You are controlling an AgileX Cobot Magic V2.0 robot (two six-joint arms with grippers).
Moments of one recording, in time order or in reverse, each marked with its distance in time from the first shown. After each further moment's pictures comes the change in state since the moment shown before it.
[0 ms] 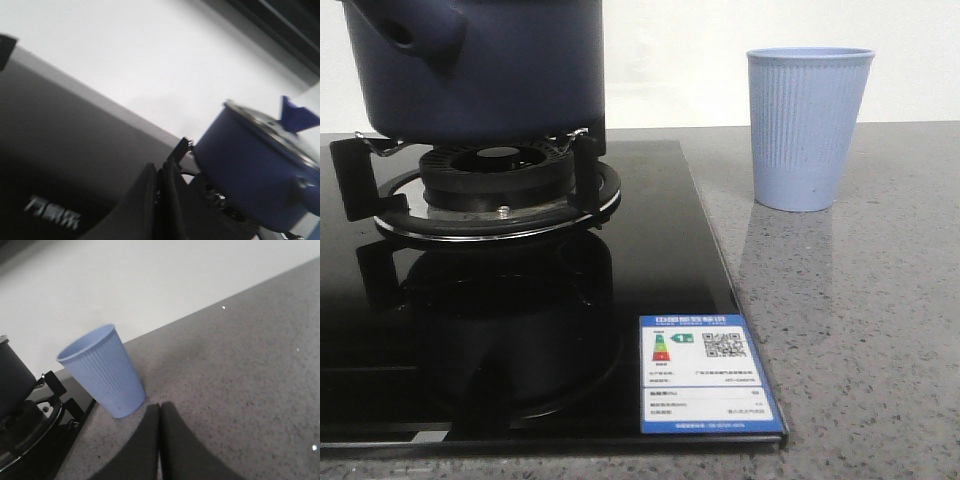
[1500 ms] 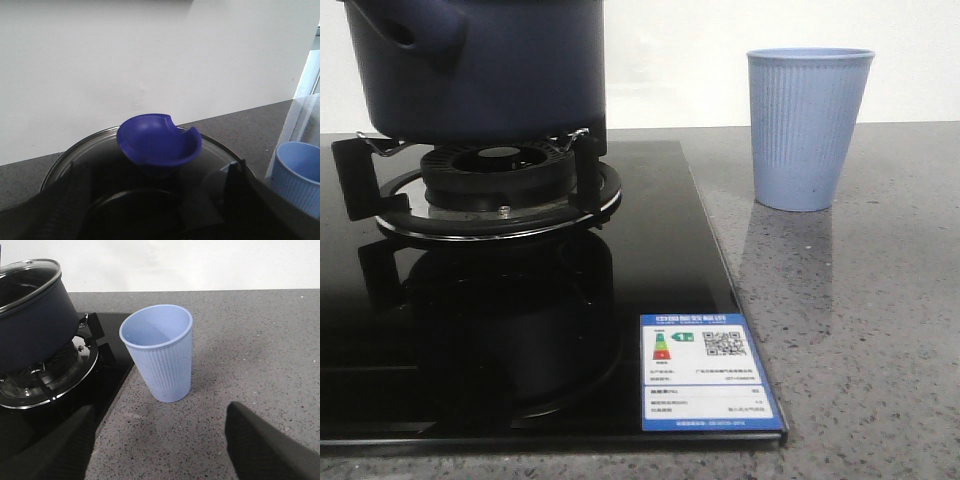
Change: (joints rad) left arm -0.469 1.088 -0.728 0.298 -0.164 0.181; right arm 0.164 0.535 -0.451 -0.030 0.206 -0.246
